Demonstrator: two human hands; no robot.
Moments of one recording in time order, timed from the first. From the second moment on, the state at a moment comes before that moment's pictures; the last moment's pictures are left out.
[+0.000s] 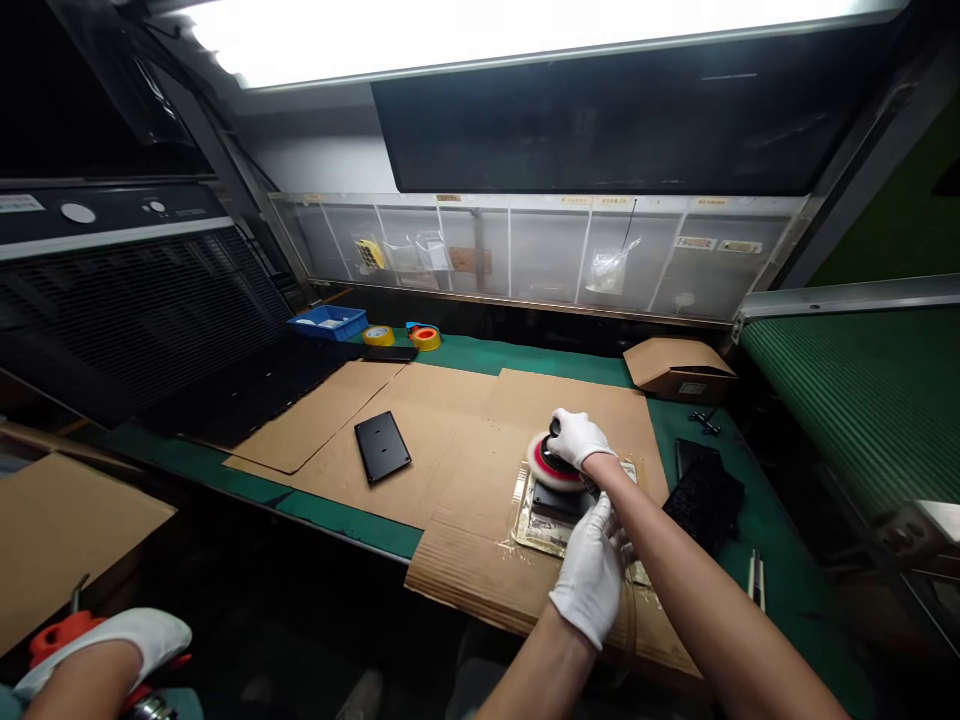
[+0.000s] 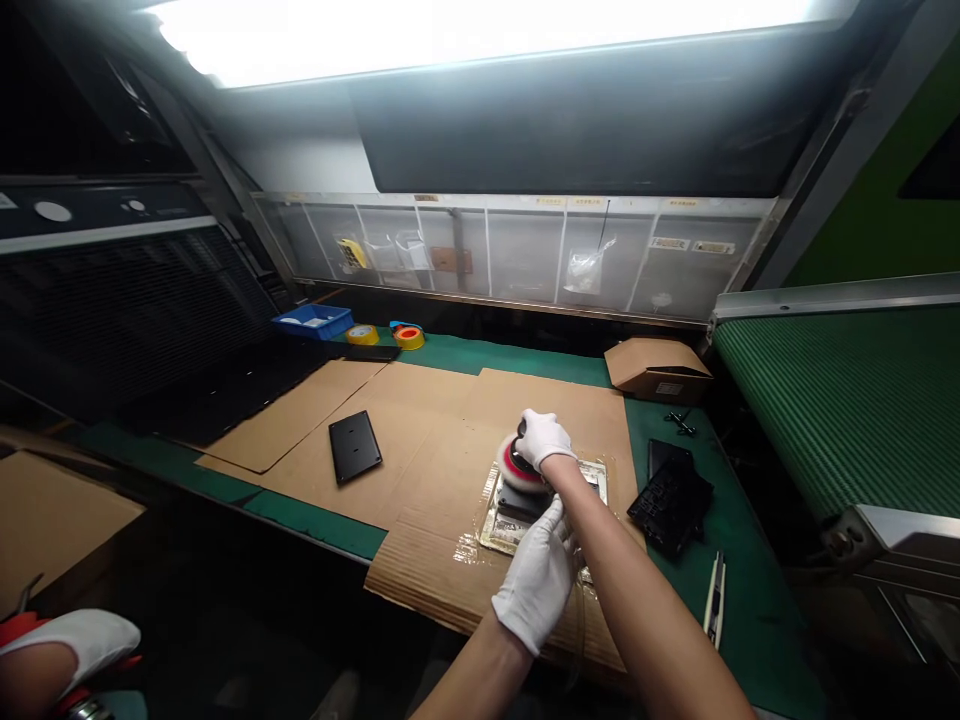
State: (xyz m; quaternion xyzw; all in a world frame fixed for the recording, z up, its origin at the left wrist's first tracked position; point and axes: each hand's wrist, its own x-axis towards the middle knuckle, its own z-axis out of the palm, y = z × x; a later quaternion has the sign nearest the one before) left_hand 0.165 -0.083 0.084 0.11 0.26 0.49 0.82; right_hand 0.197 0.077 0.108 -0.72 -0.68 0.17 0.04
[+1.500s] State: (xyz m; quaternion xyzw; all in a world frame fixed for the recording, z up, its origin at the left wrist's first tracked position) left_hand -0.018 -0.039 -0.044 0.61 0.66 0.43 0.08; right_hand 0.205 0.099 0.110 -0.62 -0.75 0.23 0.01
